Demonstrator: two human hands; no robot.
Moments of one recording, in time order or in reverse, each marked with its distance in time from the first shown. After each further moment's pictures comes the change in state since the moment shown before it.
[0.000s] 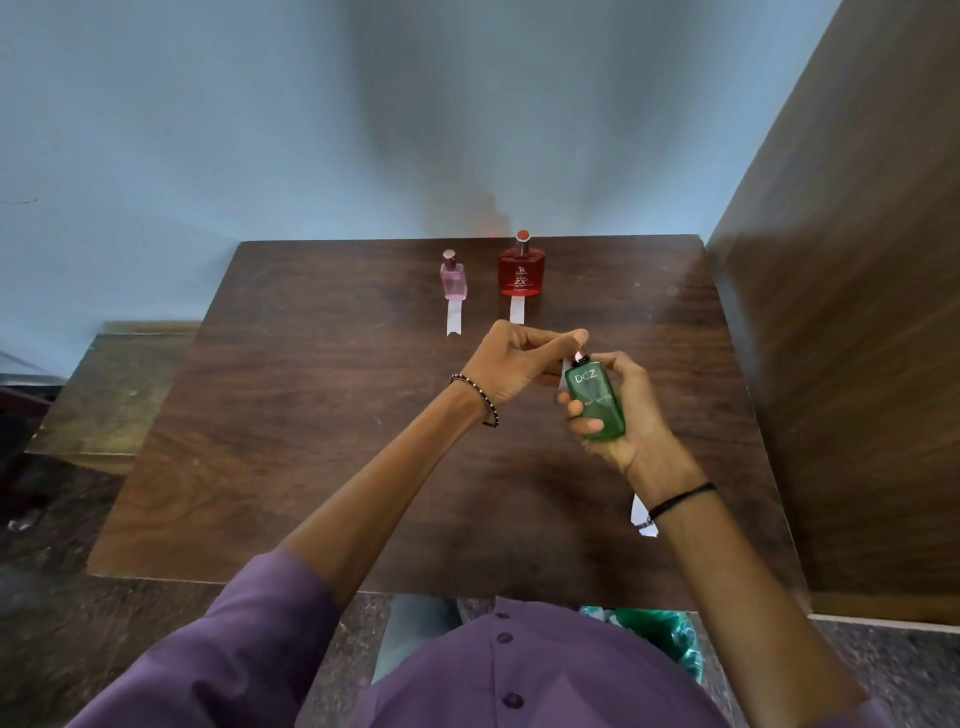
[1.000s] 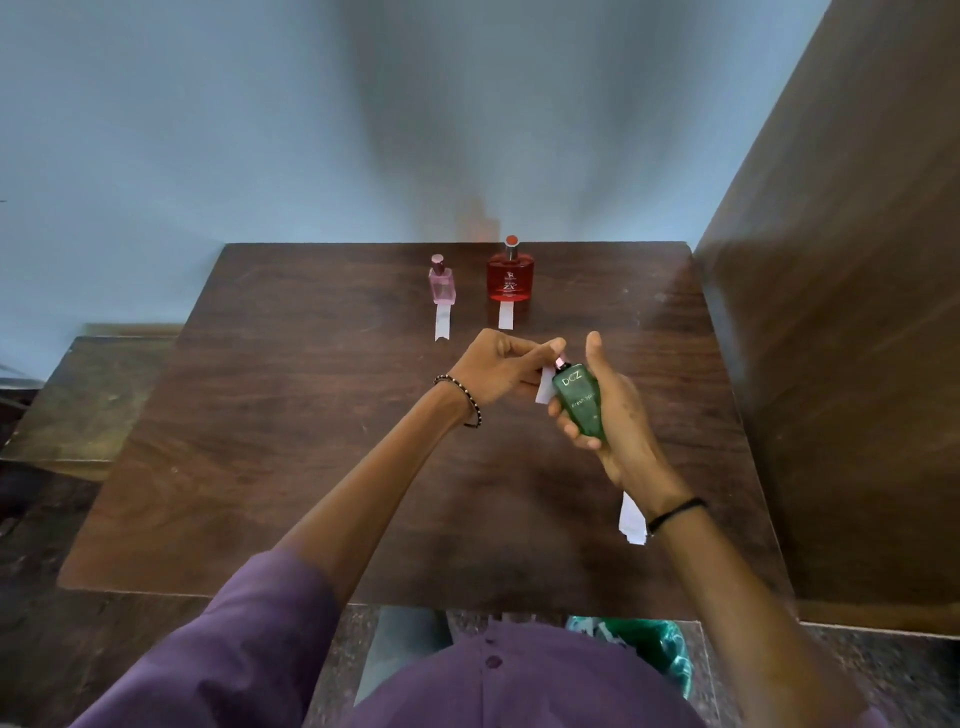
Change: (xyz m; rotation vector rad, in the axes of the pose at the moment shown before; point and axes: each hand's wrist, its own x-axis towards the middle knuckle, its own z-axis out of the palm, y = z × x) left_hand 0.015 -0.015 -0.008 0.055 -0.047 -0.069; right_hand 0.005 0.006 -0.013 -0.419 0.074 -0.383
